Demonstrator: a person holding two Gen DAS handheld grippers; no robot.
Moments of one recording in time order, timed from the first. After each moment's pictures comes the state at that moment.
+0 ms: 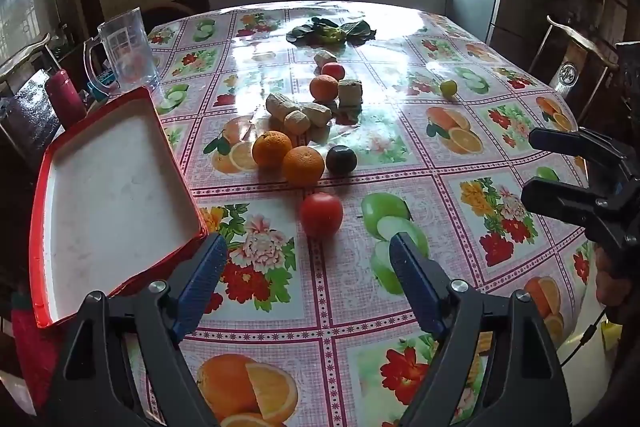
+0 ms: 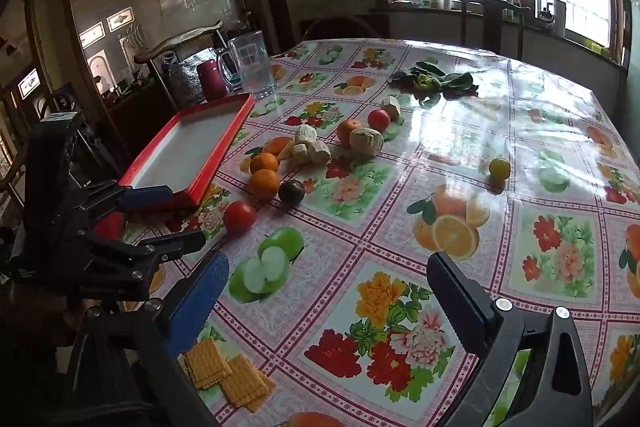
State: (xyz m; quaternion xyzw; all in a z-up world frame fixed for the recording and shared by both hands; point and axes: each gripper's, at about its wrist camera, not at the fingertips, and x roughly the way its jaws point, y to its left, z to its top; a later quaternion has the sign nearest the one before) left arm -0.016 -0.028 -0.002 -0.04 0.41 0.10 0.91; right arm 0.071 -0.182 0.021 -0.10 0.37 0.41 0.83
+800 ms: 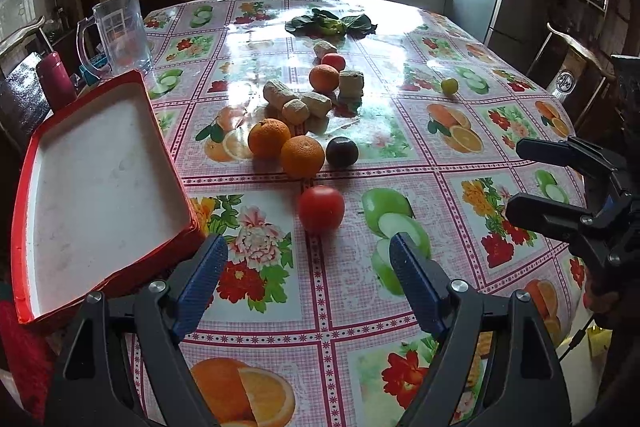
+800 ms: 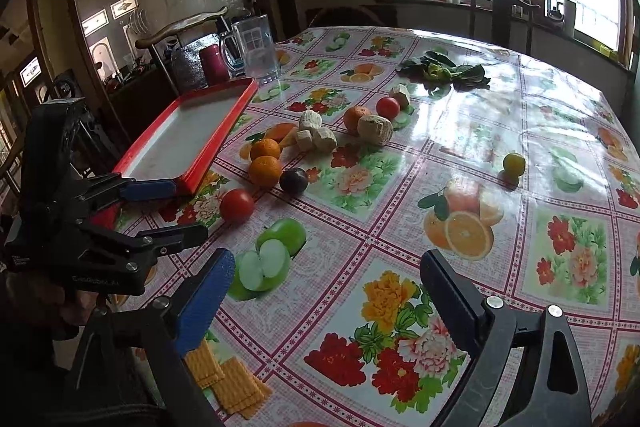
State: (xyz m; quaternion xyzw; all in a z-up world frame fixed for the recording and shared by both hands) left arm -0.010 -0.017 -0.014 -0.07 0.41 0.09 0.90; right arm 0.075 -0.165 0.004 -0.11 0.37 0.42 0.82
